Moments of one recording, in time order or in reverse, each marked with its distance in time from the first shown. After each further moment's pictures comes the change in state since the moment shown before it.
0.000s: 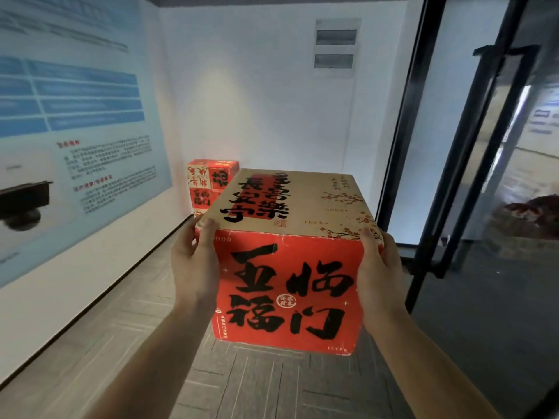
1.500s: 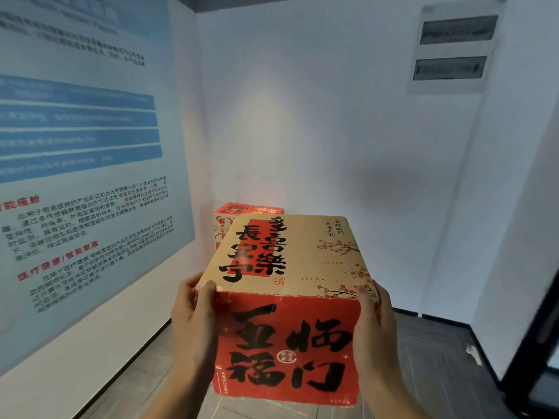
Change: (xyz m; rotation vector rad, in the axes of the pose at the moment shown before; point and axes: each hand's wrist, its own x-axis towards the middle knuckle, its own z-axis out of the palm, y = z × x) left_hand 0.884 -0.282 0.164 0.058 0.199 0.041; right_hand 0.703 0.240 0.635 0.044 -0.155 0.073
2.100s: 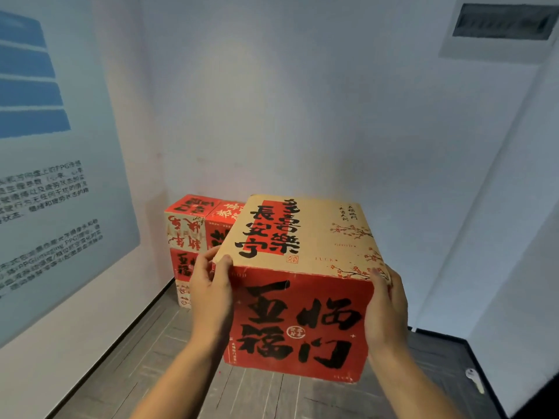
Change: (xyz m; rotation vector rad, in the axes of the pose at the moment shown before) left_hand 0.391 -0.180 0.282 -0.033 -0.142 -0.132; right_hand 0.440 0.097 0.158 -0.027 0.135 0.026
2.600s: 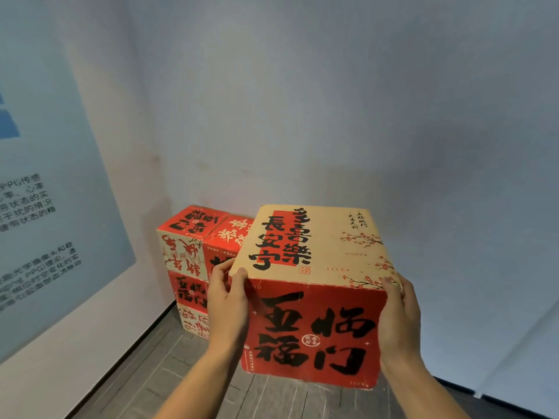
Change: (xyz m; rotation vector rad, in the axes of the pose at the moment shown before) left_hand 0.291 -0.115 0.202 0.090 0.097 -0.045; right_hand 0.377 0.089 0.137 -0.002 -0.075 0.092
